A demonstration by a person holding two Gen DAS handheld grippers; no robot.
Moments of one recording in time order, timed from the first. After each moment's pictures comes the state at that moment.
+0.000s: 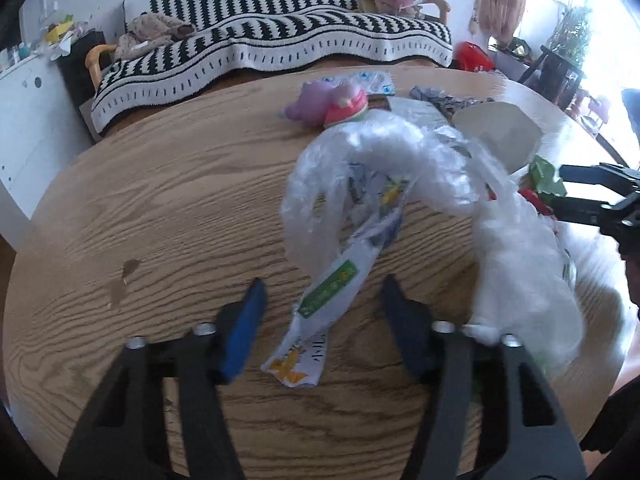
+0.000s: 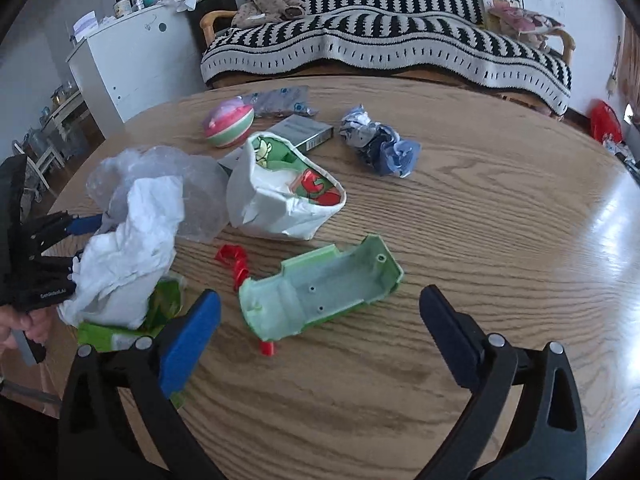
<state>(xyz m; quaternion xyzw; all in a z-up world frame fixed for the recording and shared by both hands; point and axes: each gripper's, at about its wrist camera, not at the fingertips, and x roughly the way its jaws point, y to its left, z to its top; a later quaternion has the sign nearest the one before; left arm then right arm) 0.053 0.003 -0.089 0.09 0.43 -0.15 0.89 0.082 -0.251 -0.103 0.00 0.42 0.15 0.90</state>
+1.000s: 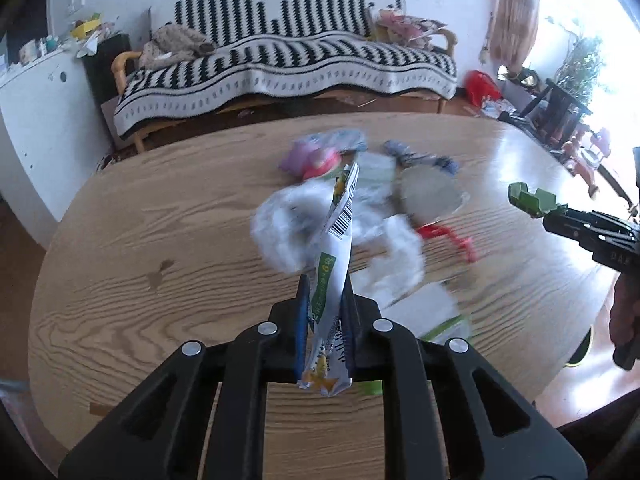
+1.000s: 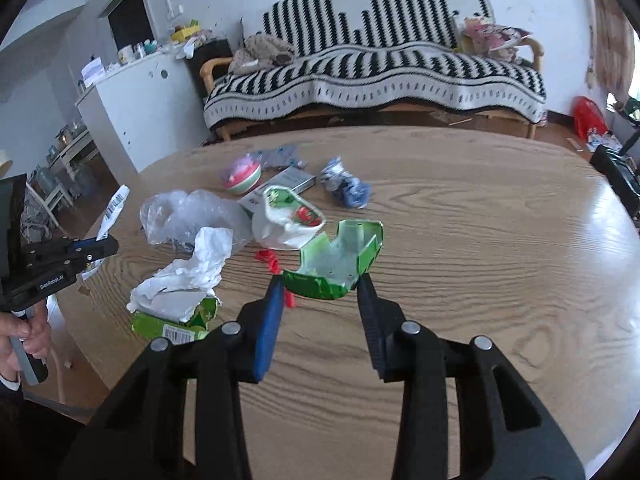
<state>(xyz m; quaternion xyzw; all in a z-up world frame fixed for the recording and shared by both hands) -0.003 -0.025 -0.007 0.05 0.41 -0.13 0.90 -0.010 -0.302 -0.032 0.05 0.35 0.13 0.93</state>
